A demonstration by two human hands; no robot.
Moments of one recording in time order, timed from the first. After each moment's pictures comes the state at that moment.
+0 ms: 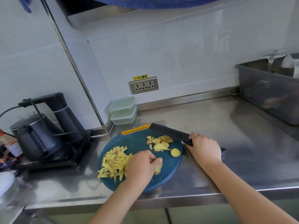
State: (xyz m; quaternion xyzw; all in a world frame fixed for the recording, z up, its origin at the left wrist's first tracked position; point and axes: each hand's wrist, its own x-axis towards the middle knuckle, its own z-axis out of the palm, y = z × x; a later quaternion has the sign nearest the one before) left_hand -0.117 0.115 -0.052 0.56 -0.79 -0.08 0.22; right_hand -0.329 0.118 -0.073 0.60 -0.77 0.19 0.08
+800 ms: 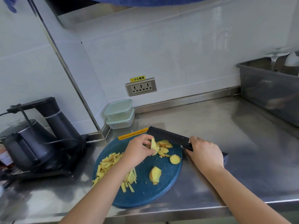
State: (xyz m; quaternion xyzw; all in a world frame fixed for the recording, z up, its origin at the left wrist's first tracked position) left_hand -0.124 0.041 -0.029 0.52 -0.77 -0.30 0.23; right_hand -0.333 0.109 -0.078 0.61 -0.76 0.19 0.09
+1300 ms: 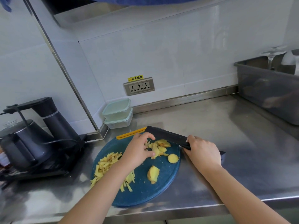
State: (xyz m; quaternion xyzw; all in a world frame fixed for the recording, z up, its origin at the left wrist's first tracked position) left_hand -0.126 0.048 -0.028 0.51 -0.82 -0.19 0.17; right_hand -0.332 0.109 -0.077 0.61 -0.76 0.19 0.08
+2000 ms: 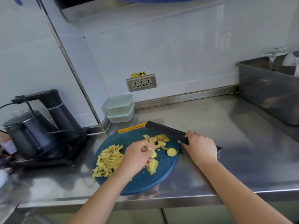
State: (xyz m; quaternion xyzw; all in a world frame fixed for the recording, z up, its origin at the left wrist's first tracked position) left_hand -0.124 0.105 -0.023 0.56 -0.73 -0.31 0.24; right_hand -0.329 0.115 -0.070 0.61 -0.76 0.19 0.08
